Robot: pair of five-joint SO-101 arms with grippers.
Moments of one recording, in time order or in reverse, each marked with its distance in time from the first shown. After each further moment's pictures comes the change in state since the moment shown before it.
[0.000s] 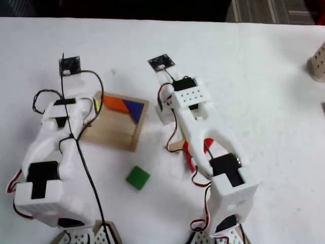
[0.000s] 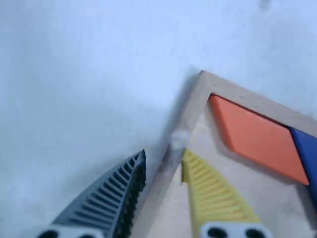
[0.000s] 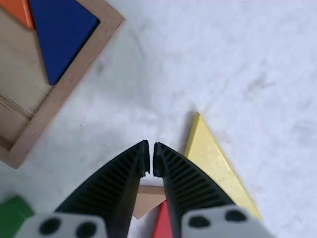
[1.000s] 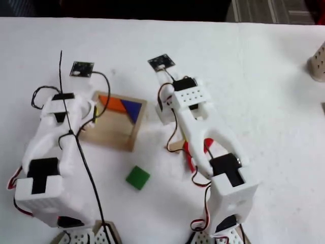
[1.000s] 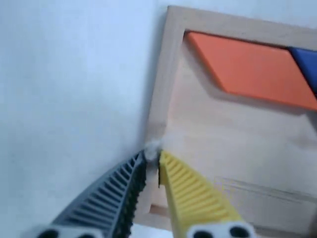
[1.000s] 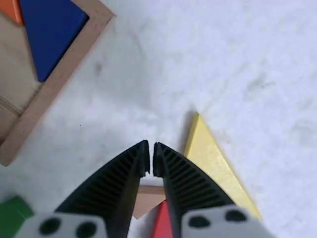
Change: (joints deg) left arm -0.3 3.1 -5.1 14.8 -14.9; right arm 0.0 0.0 0.0 0.0 0.0
